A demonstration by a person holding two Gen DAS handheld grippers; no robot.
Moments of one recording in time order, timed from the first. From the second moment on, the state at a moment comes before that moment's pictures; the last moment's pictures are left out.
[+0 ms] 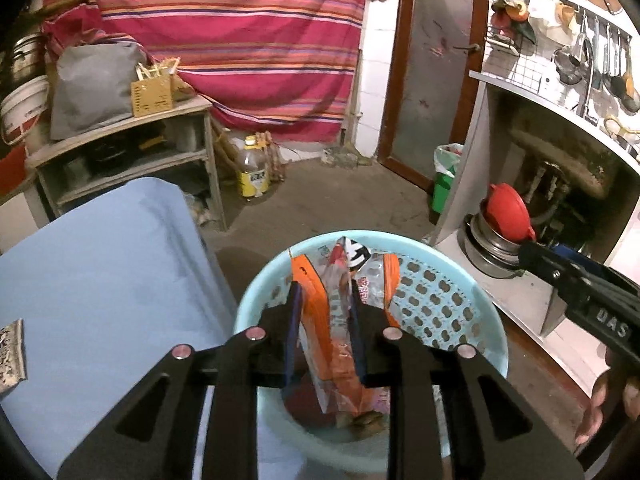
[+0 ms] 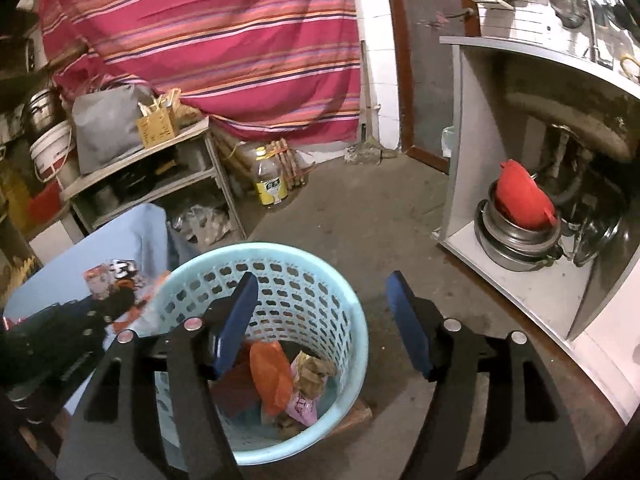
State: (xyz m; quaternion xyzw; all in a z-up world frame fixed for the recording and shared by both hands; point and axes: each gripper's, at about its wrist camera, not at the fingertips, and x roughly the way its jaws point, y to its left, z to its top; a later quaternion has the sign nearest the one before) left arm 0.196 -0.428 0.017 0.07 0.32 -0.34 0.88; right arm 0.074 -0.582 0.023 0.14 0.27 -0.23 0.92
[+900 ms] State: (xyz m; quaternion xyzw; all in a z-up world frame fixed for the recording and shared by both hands) left arm 0.210 -0.174 0.051 0.09 0.27 -0.16 0.95; right arm 0.128 -0.489 0.025 0.12 0.28 -0.17 0.94
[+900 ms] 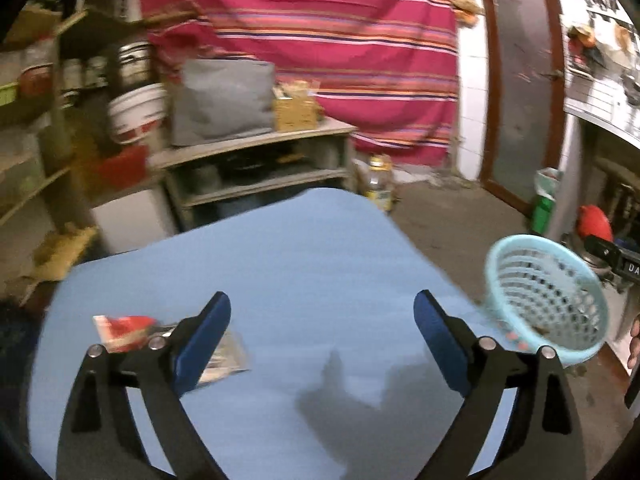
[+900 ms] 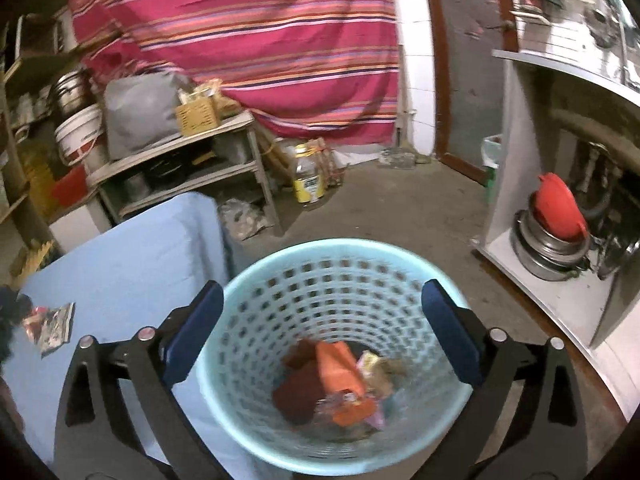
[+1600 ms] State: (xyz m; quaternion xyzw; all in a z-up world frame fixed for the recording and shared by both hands) left arm 0.261 0.021 0.017 0.04 0.26 0.05 0.96; right arm 0.241 -0.300 -0.005 0.05 0.31 -0.05 0.95
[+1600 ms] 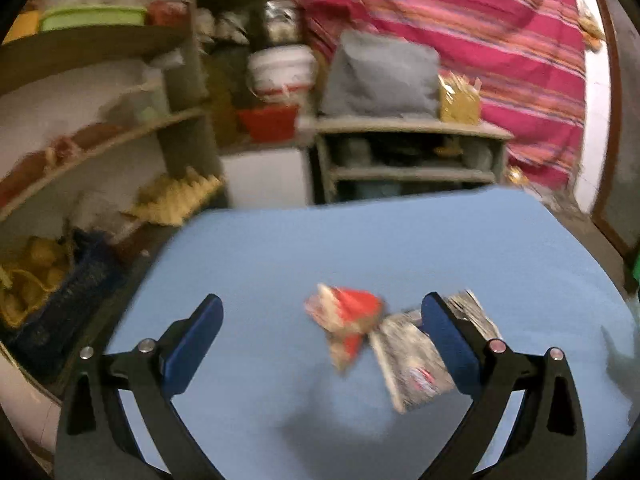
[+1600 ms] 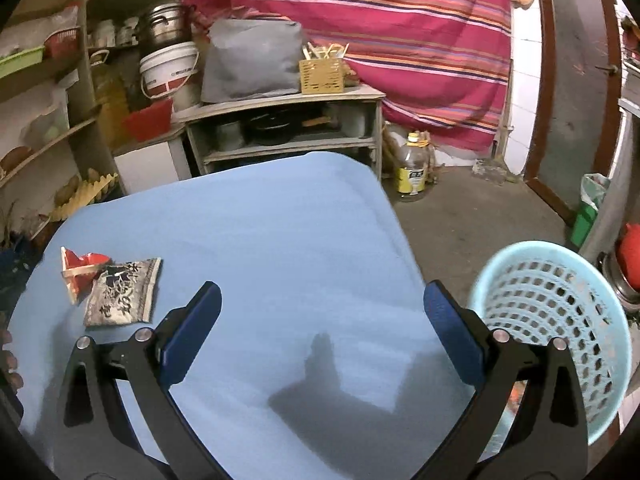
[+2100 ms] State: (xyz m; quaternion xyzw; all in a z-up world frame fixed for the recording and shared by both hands) left arm 0.294 0.063 0.001 -0.01 0.32 0.04 0.95; right arm 0.279 -0.254 -0.020 0.02 0.33 -0.02 0.94
